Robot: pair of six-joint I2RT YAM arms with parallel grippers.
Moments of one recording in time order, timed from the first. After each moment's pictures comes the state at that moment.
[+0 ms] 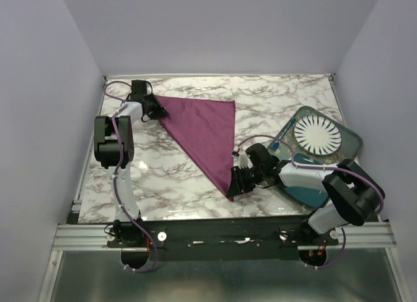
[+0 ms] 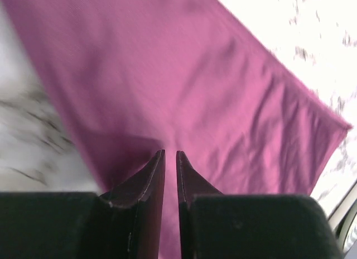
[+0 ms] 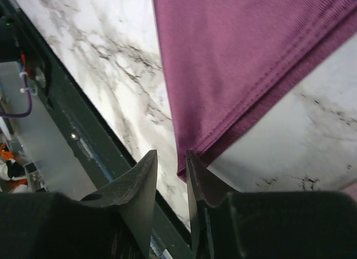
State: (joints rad) left arm 0.00 2.15 1.53 -0.22 0.31 -0.64; right arm 0.71 1.50 0.59 0.00 -0.60 0.47
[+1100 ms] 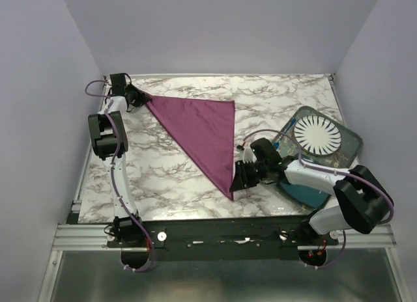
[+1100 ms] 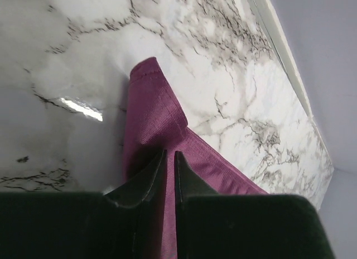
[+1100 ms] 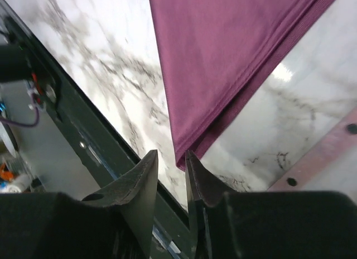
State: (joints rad) left arm 0.18 2.46 1.92 -0.16 0.37 -0.82; right arm 0.67 1.44 0.61 -0.12 -0.56 0.47
